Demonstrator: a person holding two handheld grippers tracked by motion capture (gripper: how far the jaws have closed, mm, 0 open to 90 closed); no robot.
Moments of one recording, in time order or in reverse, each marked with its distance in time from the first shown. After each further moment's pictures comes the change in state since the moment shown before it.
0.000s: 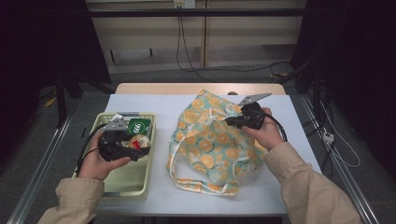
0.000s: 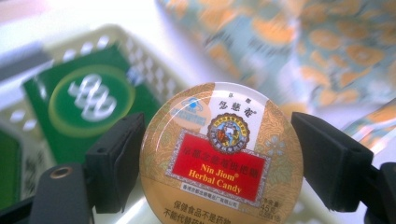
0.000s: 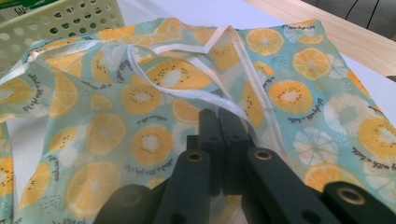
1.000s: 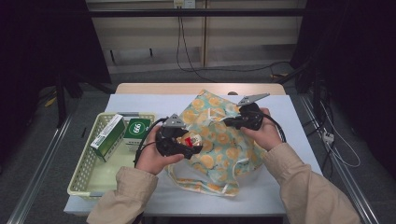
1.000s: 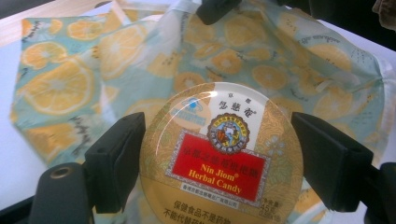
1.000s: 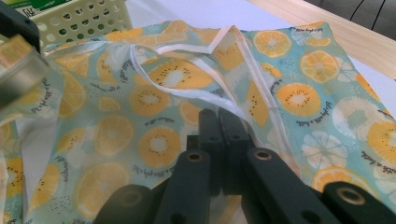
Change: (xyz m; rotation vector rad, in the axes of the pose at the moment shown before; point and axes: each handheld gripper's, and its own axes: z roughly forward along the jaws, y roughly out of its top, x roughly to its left) left arm -0.084 0.059 0.094 -0.032 -0.169 0.089; right arm 0.007 0.002 0.000 0.002 0.009 -0.006
